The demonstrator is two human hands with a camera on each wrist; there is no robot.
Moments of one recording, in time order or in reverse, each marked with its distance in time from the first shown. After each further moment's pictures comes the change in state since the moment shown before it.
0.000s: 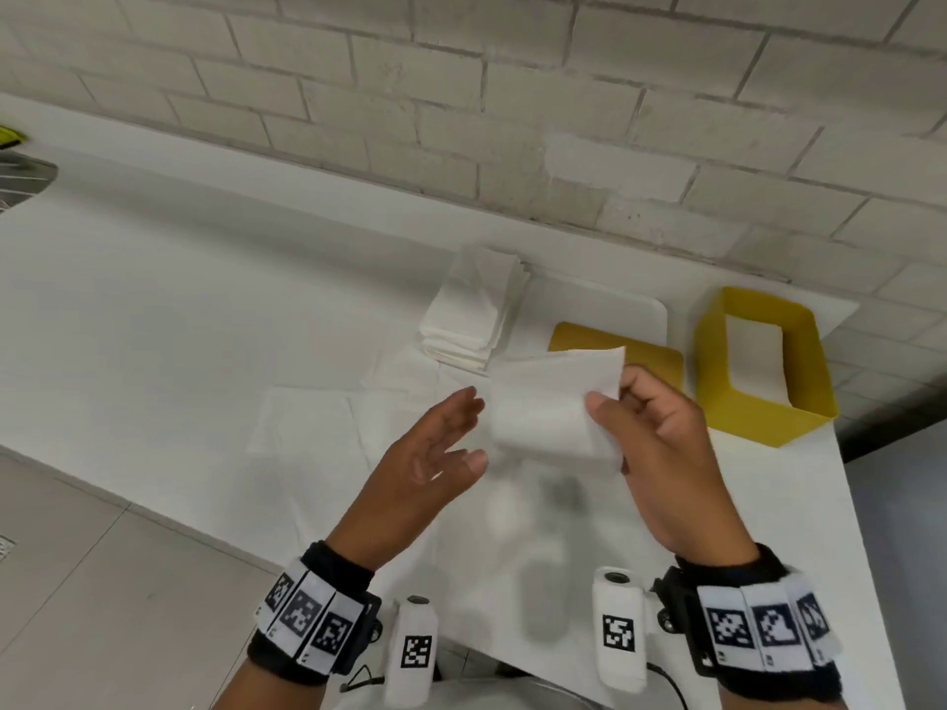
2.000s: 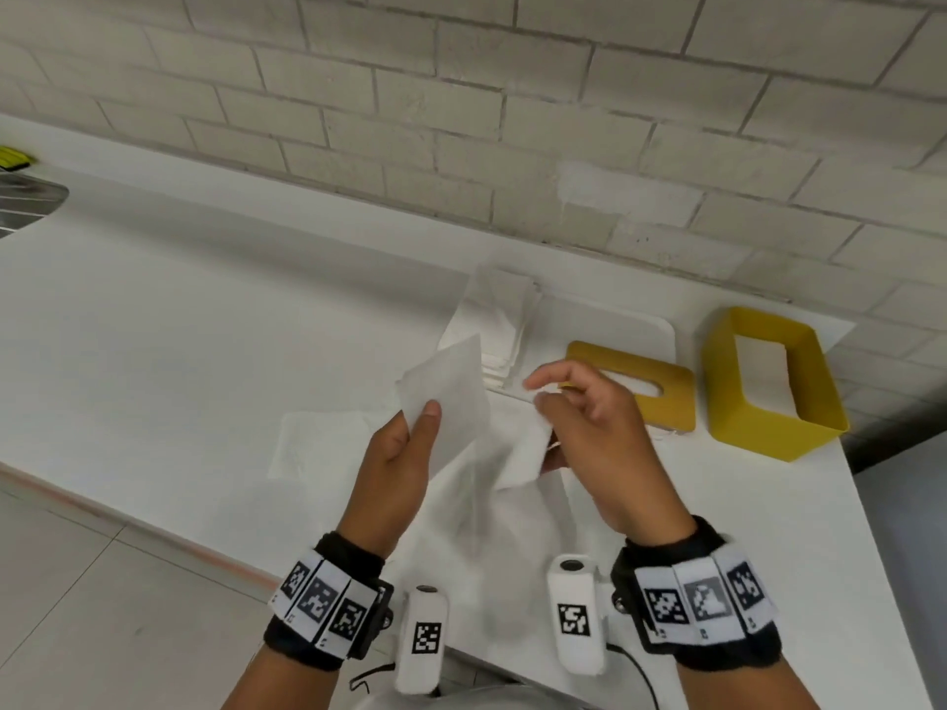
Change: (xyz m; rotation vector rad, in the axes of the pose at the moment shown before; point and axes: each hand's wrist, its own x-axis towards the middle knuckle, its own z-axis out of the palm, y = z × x) left_hand 0.008 0.005 -0.037 -0.064 0.340 -0.004; right_hand 0.016 -0.004 0.076 -0.182 0.002 0.103
